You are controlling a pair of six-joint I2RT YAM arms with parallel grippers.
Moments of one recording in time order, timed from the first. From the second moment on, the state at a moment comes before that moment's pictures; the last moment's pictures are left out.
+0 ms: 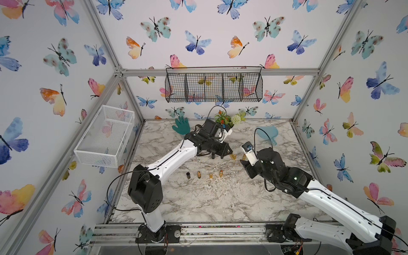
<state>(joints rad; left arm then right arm) -0.63 1.71 1.57 -0.68 0.54 -0.21 0.87 1.07 0.99 -0.54 0.26 -0.04</state>
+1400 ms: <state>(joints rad) -0.45 1.63 1.45 -0.74 1.01 -0.27 0.86 1.26 1.00 -0.34 0.00 -0.14</state>
